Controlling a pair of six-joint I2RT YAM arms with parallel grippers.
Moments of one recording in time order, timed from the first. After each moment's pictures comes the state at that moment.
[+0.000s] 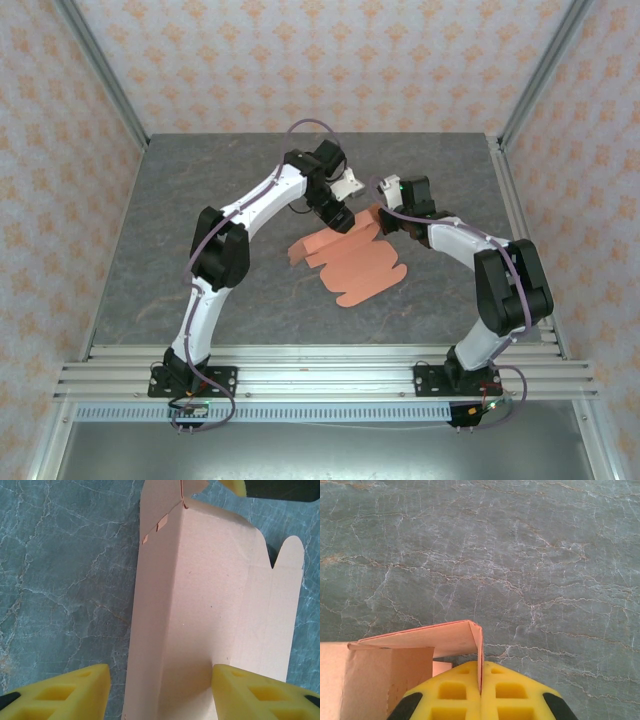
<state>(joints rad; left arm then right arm) -0.54 2.27 2.10 -1.12 0.38 0.25 0.29 1.65 0.96 -0.08 -0.12 -0.15</state>
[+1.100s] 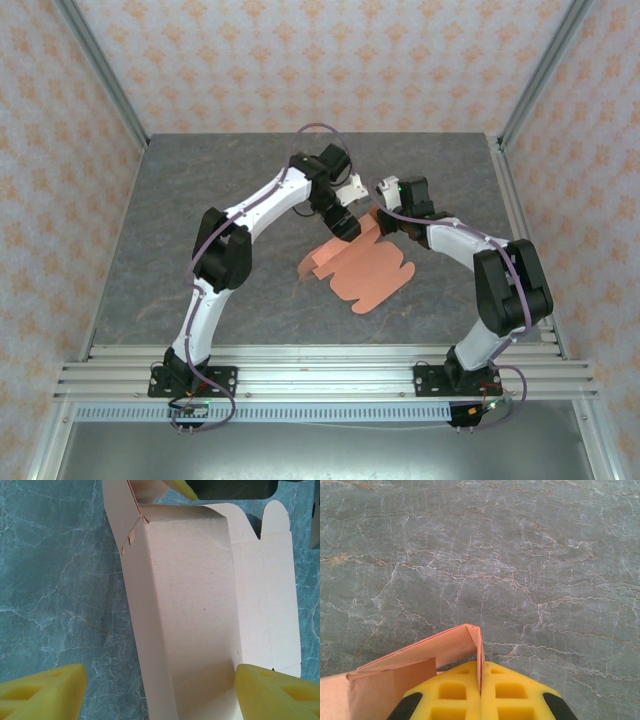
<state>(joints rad) -0.57 2.27 2.09 -1.12 0.42 0.32 0.30 1.65 0.96 -0.08 -0.12 -0.14</state>
